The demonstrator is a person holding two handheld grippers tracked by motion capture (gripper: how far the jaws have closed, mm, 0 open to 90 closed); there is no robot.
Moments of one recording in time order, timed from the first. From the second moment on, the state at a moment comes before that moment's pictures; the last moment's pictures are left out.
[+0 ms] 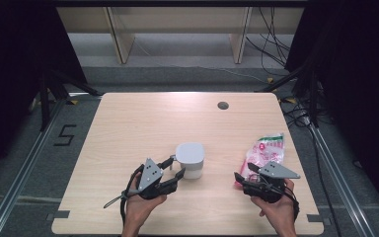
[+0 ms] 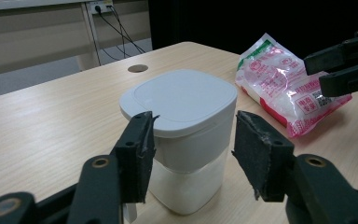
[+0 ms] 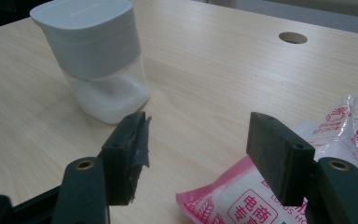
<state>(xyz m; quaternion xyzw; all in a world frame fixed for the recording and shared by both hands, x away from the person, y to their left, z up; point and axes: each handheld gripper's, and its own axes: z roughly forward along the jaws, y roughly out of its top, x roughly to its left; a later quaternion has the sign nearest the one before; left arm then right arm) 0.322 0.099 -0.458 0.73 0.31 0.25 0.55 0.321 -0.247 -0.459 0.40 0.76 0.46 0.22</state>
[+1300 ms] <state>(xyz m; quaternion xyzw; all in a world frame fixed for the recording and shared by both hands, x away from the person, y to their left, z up) 0.300 0.092 -0.484 0.74 0.33 0.22 0.54 0.316 -0.235 -0.462 0.40 0.77 0.47 0.19</state>
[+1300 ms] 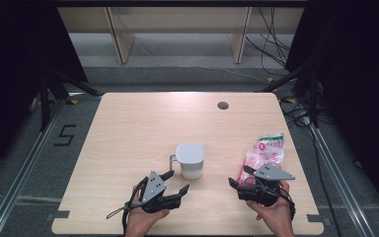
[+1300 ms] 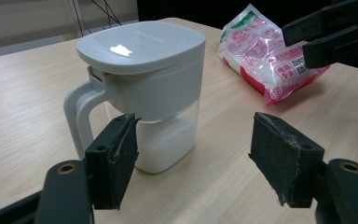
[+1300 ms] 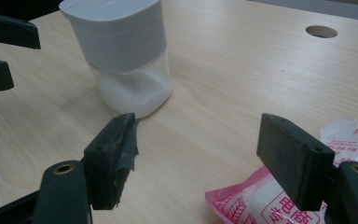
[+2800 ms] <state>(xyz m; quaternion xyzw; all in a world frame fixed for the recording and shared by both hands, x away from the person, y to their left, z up) 0.283 0.077 -0.500 0.76 0.31 0.20 0.53 0.296 -0.235 -0.475 0.38 0.79 0.45 0.16</state>
